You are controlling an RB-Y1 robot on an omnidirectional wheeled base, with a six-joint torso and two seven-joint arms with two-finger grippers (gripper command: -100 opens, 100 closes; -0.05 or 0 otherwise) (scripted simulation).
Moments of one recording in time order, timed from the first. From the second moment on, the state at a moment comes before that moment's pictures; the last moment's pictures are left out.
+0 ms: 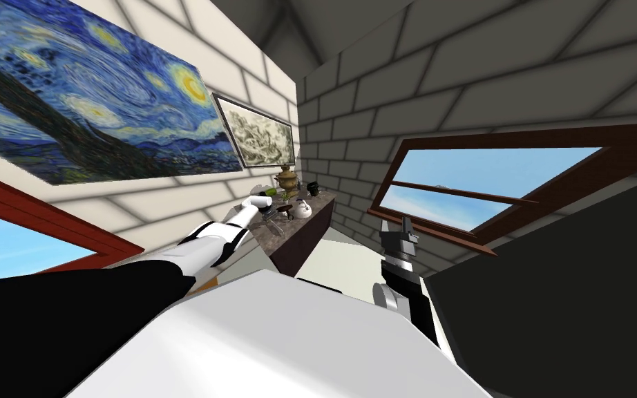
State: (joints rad) left arm -0.65 0.74 0.07 -0.87 0.51 1.30 -0.72; right arm 0.48 -0.01 0.03 -2.21 -0.10 -0.42 -0.11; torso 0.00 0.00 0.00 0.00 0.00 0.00
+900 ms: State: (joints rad) left arm -0.78 0.72 0.01 -0.64 0.57 1.50 -0.73; right arm 0.48 -0.01 0.03 -2.21 -0.10 -0.42 -0.11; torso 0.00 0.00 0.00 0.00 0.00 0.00
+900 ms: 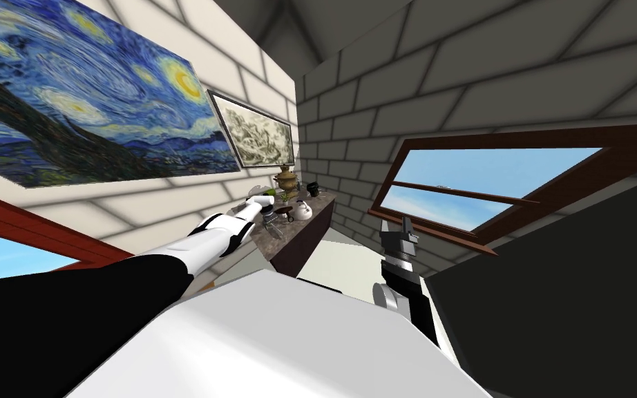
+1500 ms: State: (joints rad) left arm -0.80 0.71 -0.01 -0.59 0.59 1.58 -0.73; right arm 0.48 -0.01 0.03 -2.21 -0.10 -0.42 -0.11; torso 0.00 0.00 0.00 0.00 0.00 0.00
